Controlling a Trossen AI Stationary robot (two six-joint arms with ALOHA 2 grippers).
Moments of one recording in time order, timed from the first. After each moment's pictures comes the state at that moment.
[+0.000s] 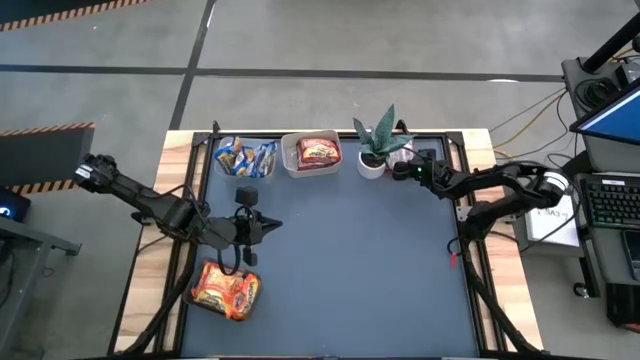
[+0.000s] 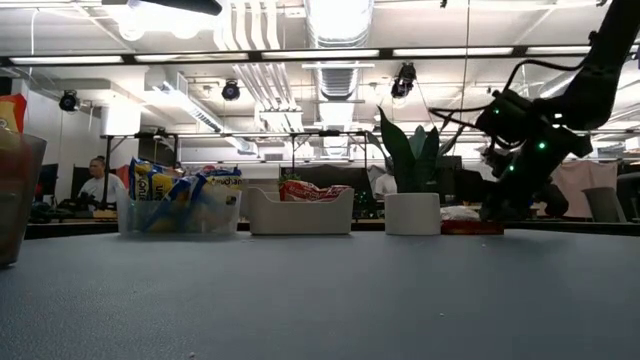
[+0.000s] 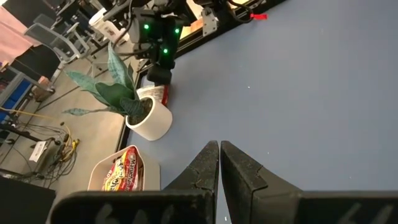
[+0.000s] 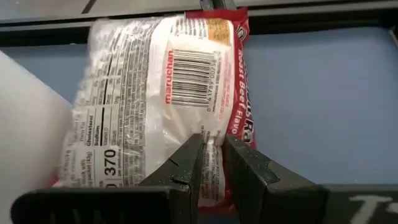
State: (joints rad) left arm -0.44 1.08 0.91 -0.39 -0.65 0.21; right arm -0.70 1.39 0.26 0.39 0.45 0.61
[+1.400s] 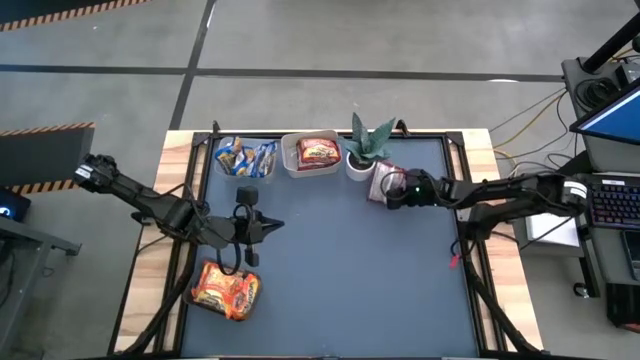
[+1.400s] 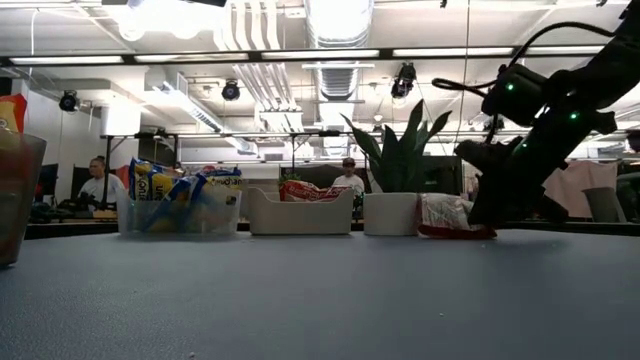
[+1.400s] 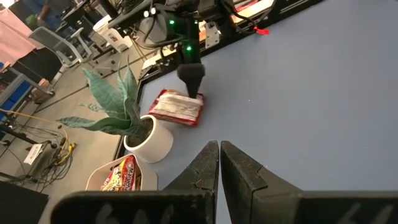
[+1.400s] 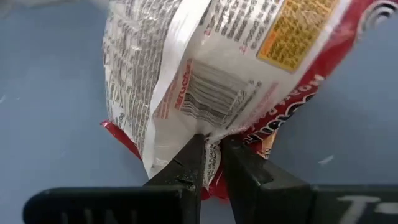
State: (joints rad) left arm -0.44 1.08 0.91 -0.34 -0.65 0.20; right arm -0.41 1.24 0.26 0.10 0.06 0.86
